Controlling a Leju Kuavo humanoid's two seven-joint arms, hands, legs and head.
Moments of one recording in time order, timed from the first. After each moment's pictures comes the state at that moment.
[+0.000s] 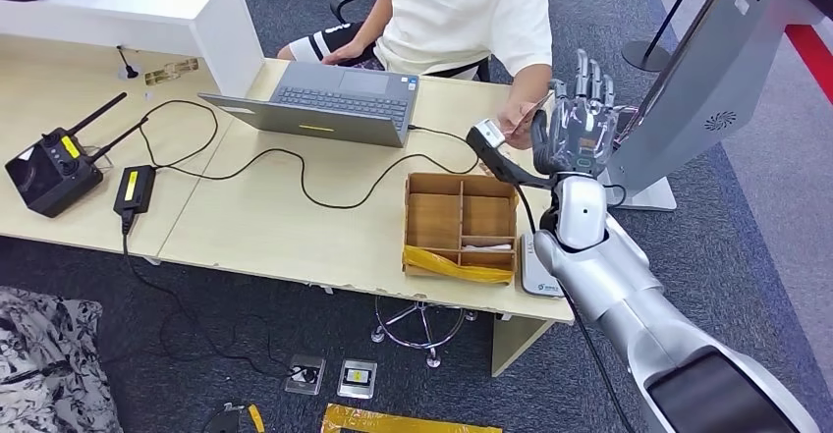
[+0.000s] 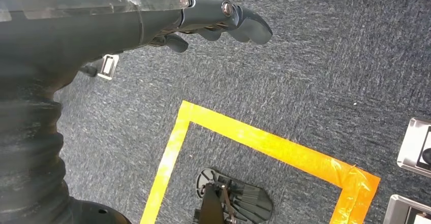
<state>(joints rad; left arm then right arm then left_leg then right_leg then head) -0.14 0.04 -0.79 -0.19 0.66 0.62 -0.04 -0.88 -0.04 0.76 -0.63 1.14 -0.65 0.44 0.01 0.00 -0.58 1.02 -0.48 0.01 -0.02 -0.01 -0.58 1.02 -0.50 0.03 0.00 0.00</state>
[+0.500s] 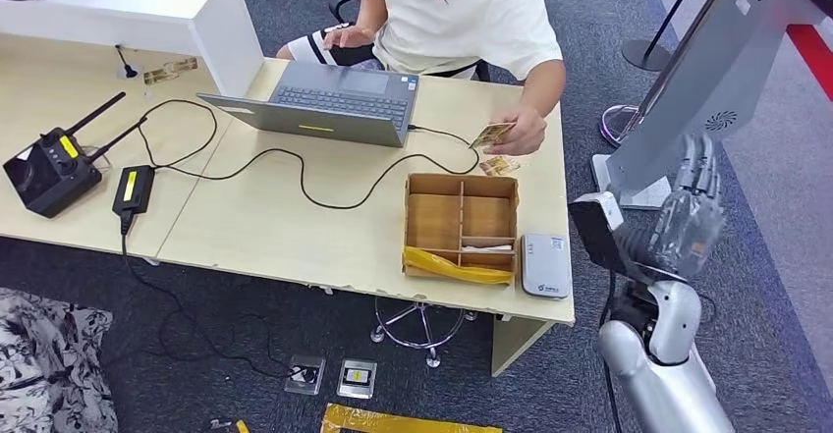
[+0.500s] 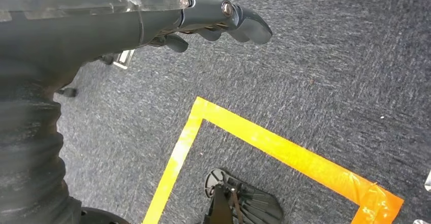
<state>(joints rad) -0.10 0.04 -0.70 -0.18 0.69 0.62 -0.07 -0.27 -0.19 0.32 -1.39 0.94 -0.67 0.21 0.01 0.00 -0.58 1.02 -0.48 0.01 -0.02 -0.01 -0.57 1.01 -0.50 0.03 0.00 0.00</state>
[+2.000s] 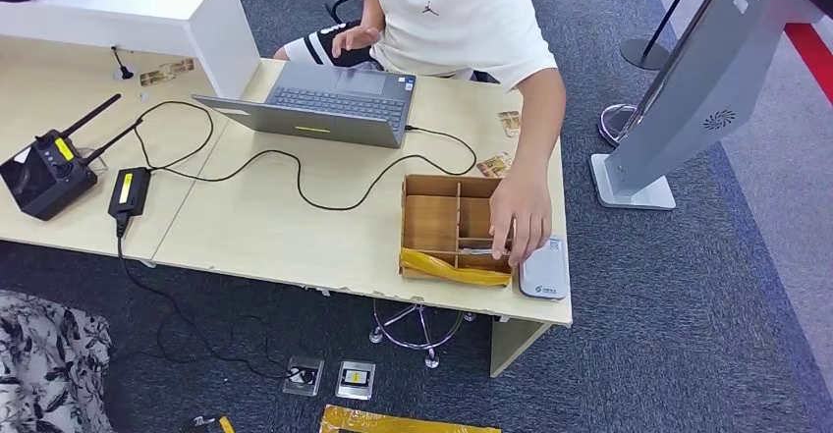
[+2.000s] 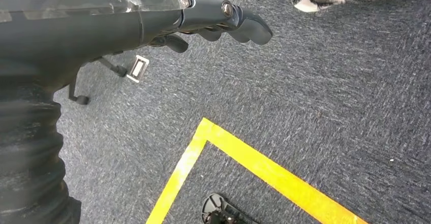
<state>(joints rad) -0.09 0.02 -0.35 -0.17 0.30 0.61 0.06 -0.10 0.08 -0.57 -0.21 0.76 -0.47 0.23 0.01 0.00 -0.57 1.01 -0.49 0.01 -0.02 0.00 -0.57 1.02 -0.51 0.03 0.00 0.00</state>
